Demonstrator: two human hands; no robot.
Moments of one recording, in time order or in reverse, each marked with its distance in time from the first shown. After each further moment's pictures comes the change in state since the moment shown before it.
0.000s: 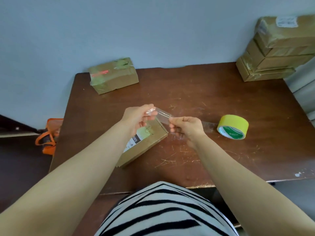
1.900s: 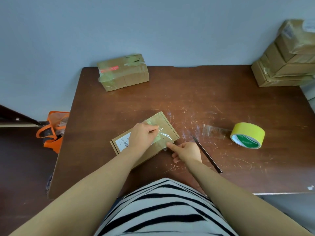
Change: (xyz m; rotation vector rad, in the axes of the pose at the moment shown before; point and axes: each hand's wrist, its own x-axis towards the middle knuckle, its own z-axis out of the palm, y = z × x) left_hand 0.020 -0.068 -0.026 0.710 0.143 0.507; right_hand 0.007 0.066 0.031 -0.558 0.120 0.182
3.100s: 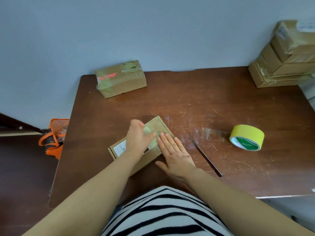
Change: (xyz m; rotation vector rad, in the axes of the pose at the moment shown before) left_hand 0.012 0.001 -0.002 0.091 0.136 -0.126; right_hand 0.007 0.016 0.013 -1.120 -0.001 -0.898
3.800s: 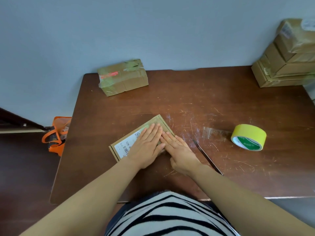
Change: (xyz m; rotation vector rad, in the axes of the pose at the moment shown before) left_hand -0.022 -0.032 0.021 0.563 -0.298 0.593; right_hand -0.001 0.016 -0.016 0.224 -0.023 -0.078
